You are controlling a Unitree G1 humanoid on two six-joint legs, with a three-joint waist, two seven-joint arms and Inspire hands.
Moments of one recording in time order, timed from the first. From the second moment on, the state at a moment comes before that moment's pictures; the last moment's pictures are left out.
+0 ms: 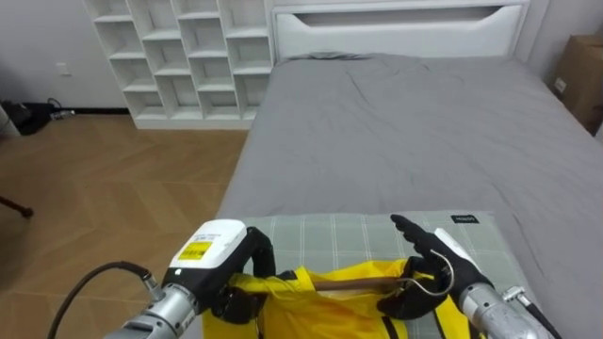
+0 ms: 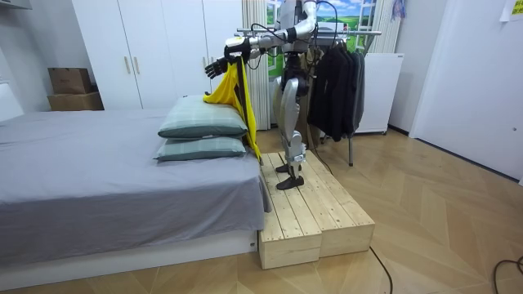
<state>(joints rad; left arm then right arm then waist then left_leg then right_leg) -0.12 0.43 -0.28 0.24 0.71 -0.23 0.00 -0.31 -0.38 0.21 0.75 -0.11 -0.19 0.11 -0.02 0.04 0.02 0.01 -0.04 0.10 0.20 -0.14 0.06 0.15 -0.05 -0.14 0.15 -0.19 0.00</state>
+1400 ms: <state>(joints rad) -0.12 0.42 -0.28 0.27 0.71 -0.23 0.00 -0.30 -0.36 0.26 0.75 -0.01 -0.19 0.27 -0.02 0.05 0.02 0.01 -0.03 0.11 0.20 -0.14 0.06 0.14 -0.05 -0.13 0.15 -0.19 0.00</state>
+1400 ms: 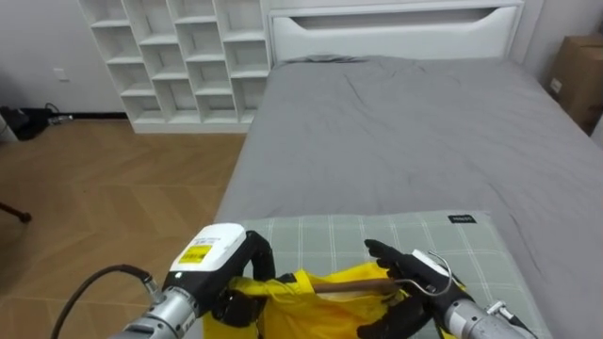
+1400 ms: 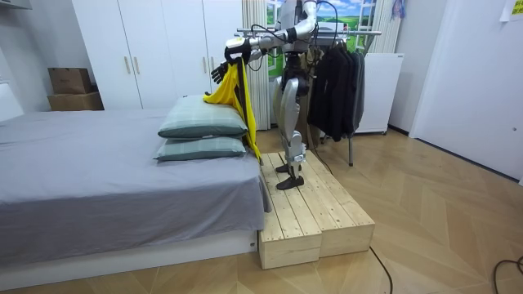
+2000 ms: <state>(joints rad) -0.12 0.42 -0.27 0.27 0.71 -0.23 0.00 -0.30 -0.35 0.26 0.73 -0.01 -0.19 0.27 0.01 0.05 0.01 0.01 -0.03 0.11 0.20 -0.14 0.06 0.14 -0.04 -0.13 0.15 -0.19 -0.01</state>
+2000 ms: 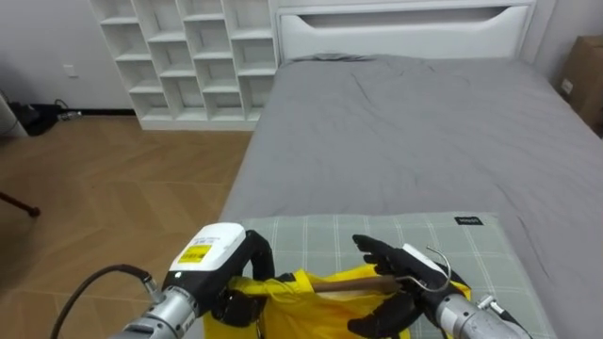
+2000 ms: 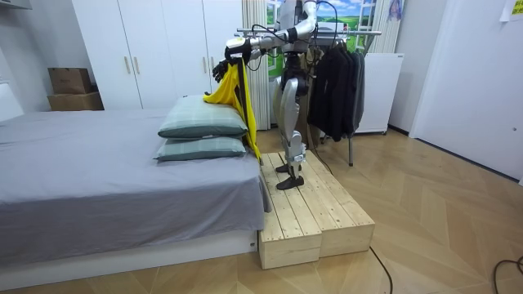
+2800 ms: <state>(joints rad) -0.12 0.41 -0.28 0.27 0.71 -0.25 0.00 -0.30 -0.35 0.26 0.71 0.00 -0.19 0.26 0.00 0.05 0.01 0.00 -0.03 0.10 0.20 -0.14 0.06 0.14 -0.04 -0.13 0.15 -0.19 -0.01</state>
